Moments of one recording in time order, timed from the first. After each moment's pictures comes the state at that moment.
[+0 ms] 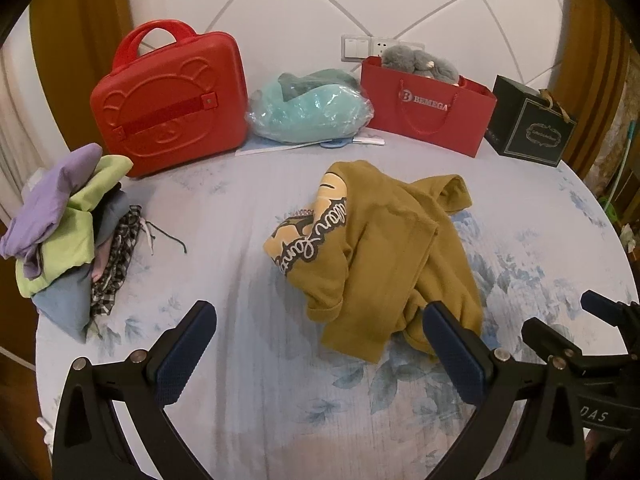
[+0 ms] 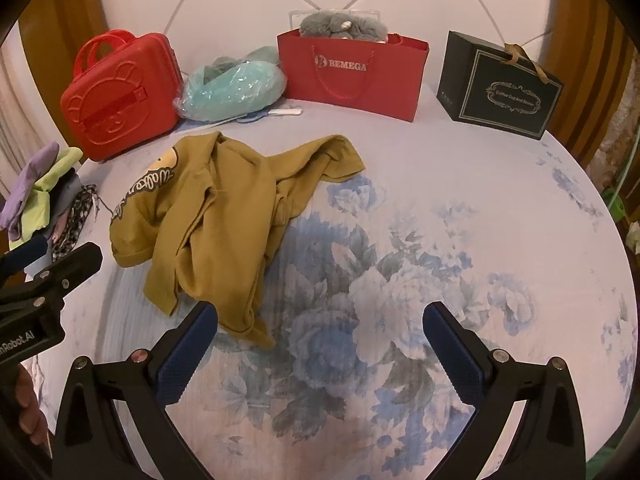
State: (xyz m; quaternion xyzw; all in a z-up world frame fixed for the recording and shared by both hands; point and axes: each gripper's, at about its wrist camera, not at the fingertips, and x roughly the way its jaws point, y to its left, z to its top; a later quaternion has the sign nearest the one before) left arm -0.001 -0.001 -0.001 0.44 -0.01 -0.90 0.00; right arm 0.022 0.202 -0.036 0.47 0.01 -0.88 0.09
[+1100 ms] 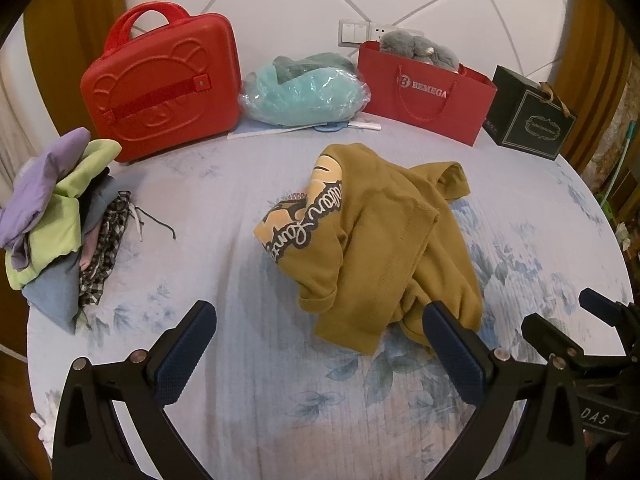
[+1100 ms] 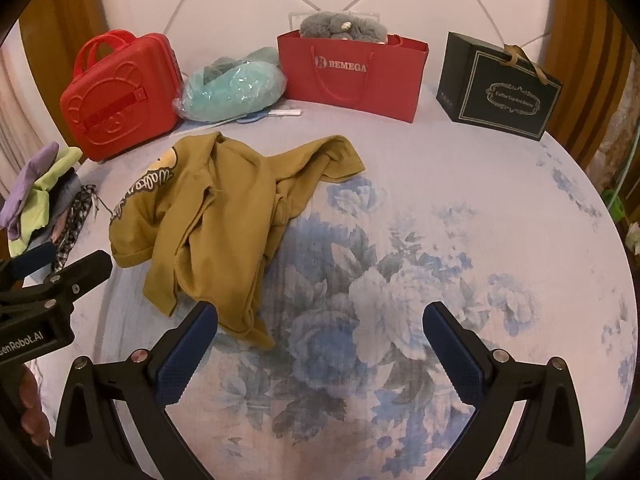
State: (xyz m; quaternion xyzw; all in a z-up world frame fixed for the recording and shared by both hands) left arm -0.008 -0.003 -0.008 0.47 0.00 -0.88 -0.01; right arm 0.022 0.203 -0.038 0.47 0.01 -0.88 0.08
